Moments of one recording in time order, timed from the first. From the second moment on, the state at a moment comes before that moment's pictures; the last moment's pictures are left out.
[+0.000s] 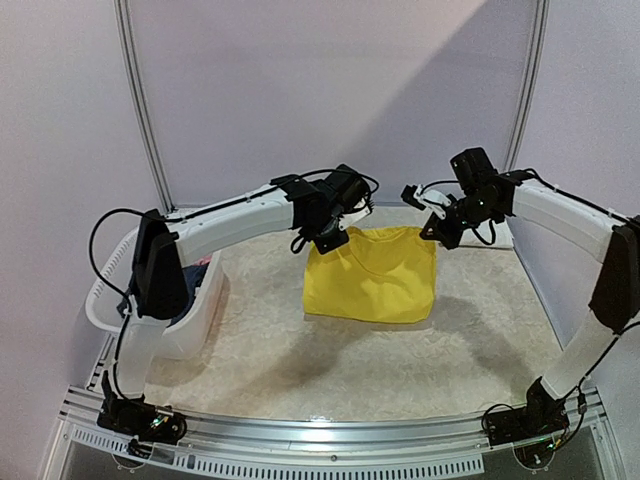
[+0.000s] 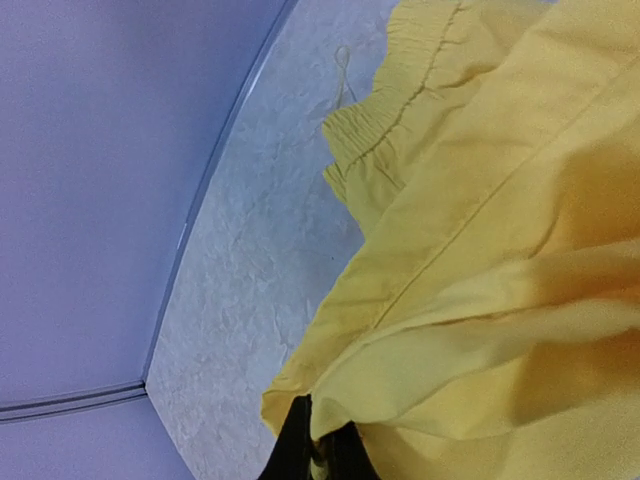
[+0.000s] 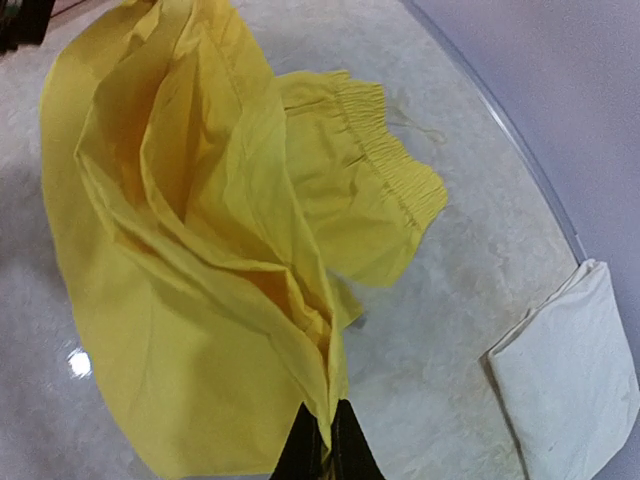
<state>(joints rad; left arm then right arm) -0.91 2.26 2.15 -0.87 -0.58 0.38 0.40 1.61 1.39 -0.71 -0.24 -0.61</state>
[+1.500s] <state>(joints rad) -0.67 2.21 2.03 -0.51 -0.23 -0.18 0.22 1.95 1.65 -0.56 -0.58 -0.08</state>
